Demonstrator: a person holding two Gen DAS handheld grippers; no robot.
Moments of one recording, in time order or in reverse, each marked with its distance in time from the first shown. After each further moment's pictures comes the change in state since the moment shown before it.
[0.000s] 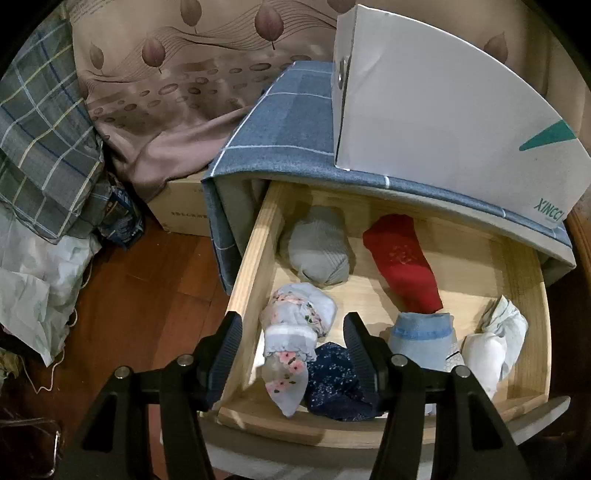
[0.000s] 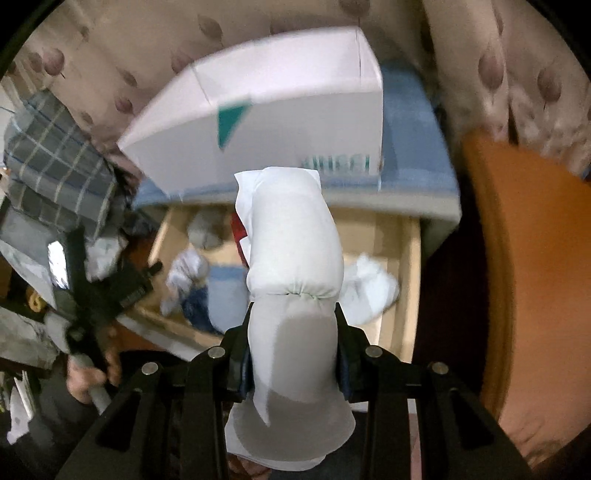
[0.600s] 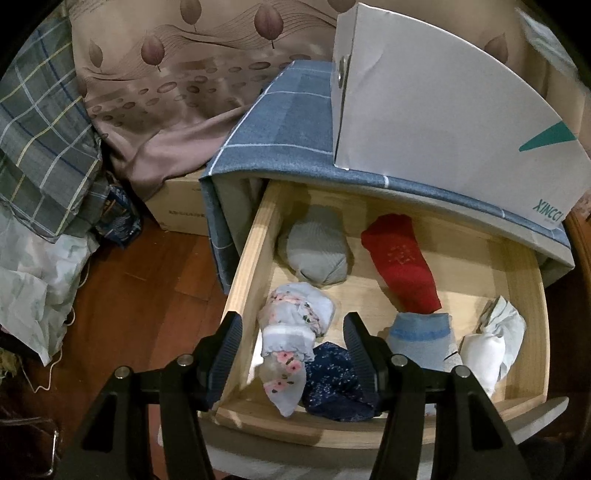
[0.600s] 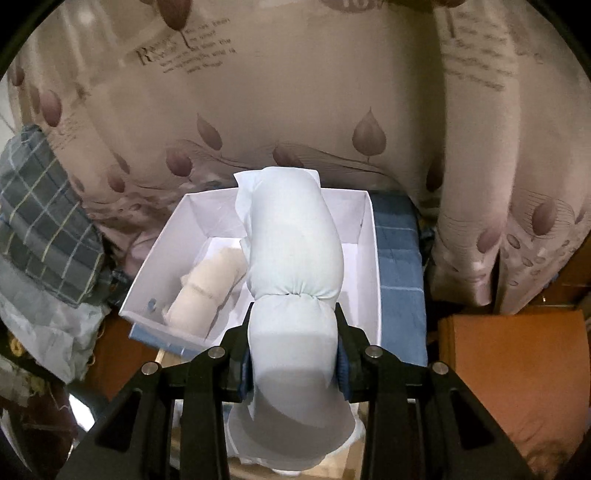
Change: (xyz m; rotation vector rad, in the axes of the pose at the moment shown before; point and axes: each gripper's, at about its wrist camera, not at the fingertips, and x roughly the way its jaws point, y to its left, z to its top) left arm 0.001 -0.002 0.003 -0.005 0.005 -0.009; right arm -0.030 0.028 0.158 -0.062 -0.229 -0.110
